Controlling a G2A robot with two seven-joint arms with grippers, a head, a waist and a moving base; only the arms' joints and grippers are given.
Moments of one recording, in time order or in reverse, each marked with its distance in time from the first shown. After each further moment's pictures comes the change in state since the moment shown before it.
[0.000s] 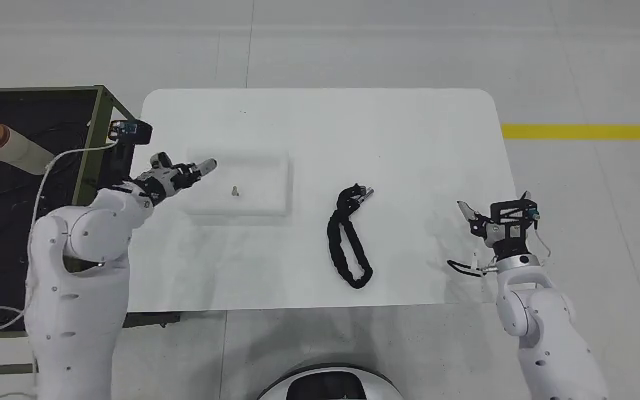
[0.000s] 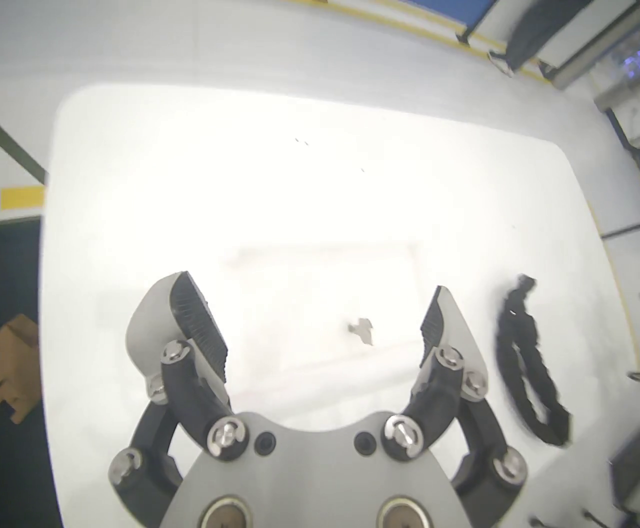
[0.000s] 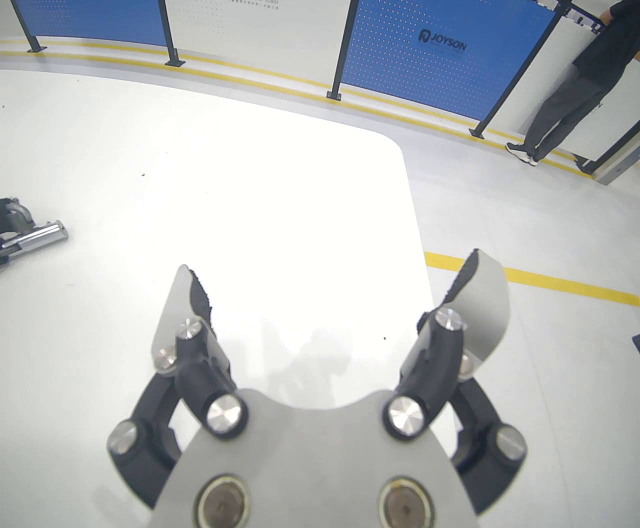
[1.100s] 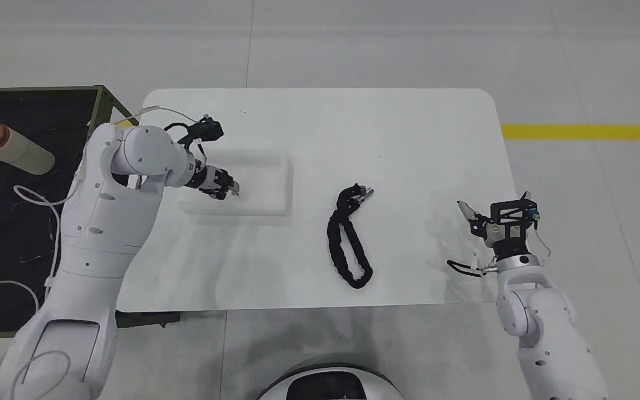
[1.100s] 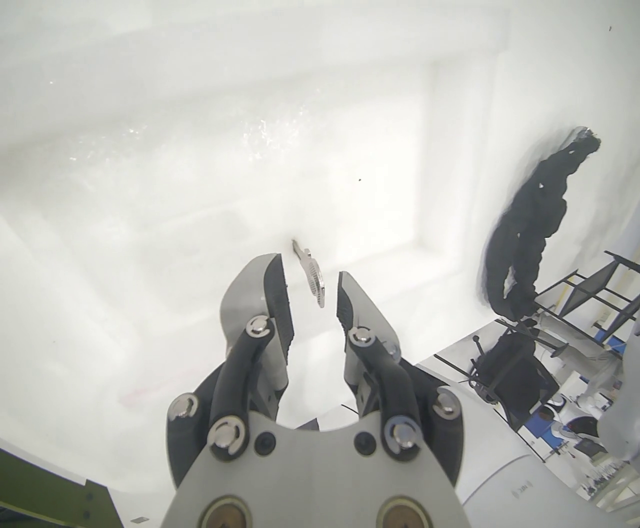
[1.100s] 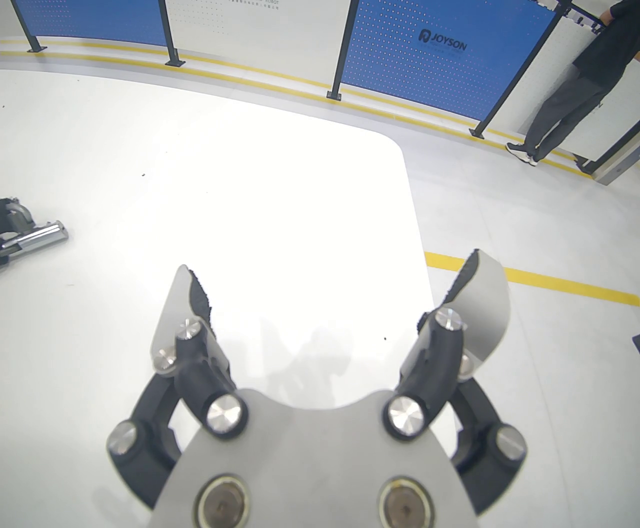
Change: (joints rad) left arm -0.477 0.076 0.494 0.440 -0.090 0.159 -0.430; right arm 0.000 0.000 0.000 0.000 0.000 0.000 0.000
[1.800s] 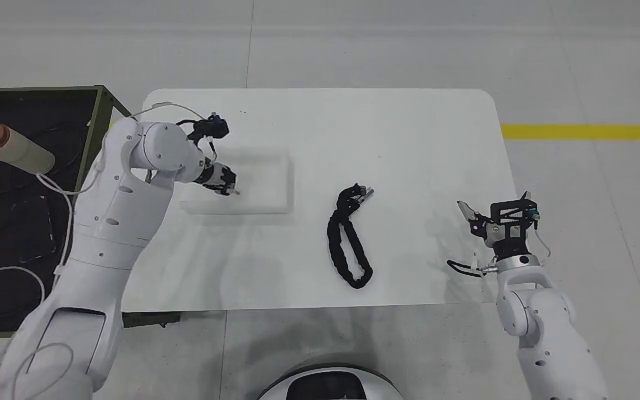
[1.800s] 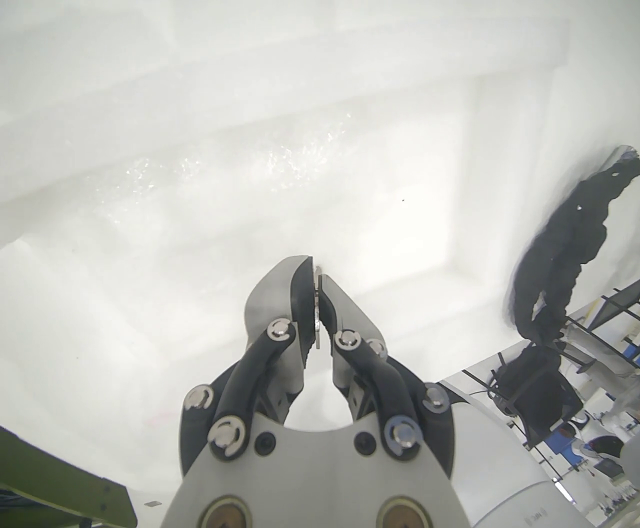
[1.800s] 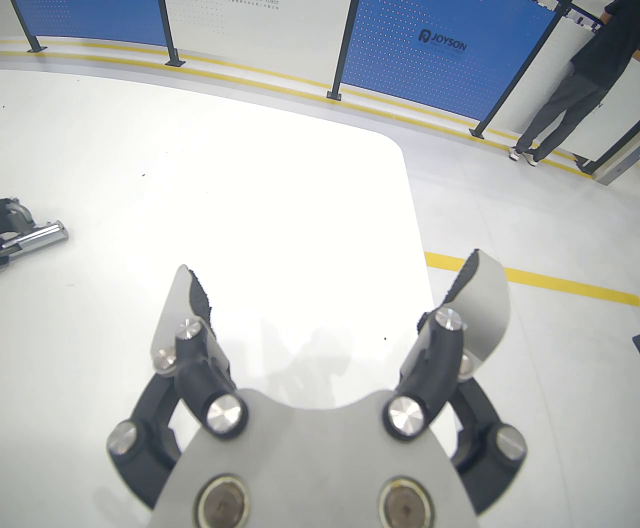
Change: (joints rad) left arm -0.062 -0.016 0.080 0.054 0.087 0.013 0.027; right arm 0.000 0.000 0.000 0.000 0.000 0.000 0.000
